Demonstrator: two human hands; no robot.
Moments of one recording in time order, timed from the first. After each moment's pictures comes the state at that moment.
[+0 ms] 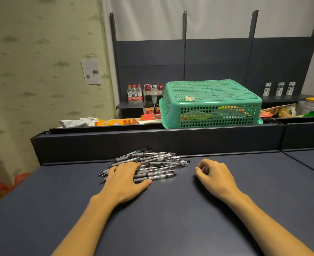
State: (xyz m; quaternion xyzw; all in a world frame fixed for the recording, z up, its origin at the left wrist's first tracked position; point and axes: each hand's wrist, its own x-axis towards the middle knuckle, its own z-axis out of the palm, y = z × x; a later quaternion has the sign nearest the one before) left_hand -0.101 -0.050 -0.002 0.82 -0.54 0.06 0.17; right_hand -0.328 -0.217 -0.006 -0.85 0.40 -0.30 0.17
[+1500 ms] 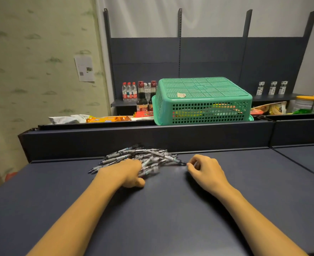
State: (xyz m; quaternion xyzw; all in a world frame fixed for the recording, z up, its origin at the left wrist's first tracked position) left_hand -0.132 -0.080 0.043 0.83 -0.55 -0.07 -0.07; right_hand -0.331 -0.222 -0.006 -0.85 0.39 -0.30 0.18
